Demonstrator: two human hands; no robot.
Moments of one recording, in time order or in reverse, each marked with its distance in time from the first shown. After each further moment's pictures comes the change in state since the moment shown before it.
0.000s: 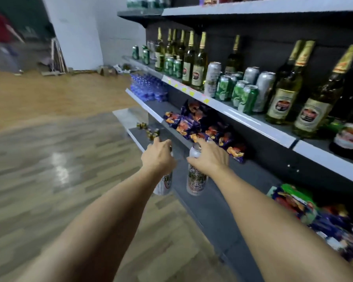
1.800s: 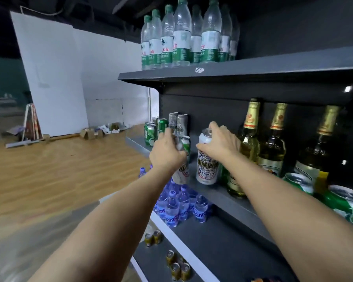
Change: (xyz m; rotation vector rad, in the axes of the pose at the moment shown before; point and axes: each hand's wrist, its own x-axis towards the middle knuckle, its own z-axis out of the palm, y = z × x) left_hand 1.048 -0.266 -0.111 -0.362 0.406 0.216; right_hand 1.019 -0.325 0.065 -0.001 0.376 0.096
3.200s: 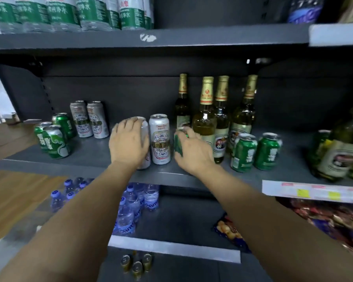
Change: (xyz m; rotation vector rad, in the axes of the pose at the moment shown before) left_hand 0.100 -0.059 0.077 -0.030 -0.060 0.773; right_hand -0.028 -0.018 0.064 -0.346 0.044 0.321
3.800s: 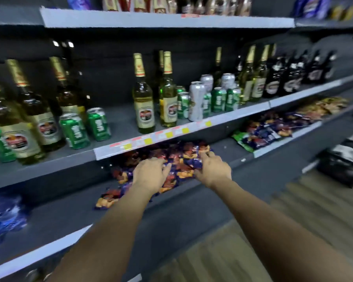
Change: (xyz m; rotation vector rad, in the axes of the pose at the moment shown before) left_hand -0.189 0.445 -0.028 -0.398 -0.623 0.498; right_hand -0.395 0.280 -0.125 -0.154 -0.215 0.857
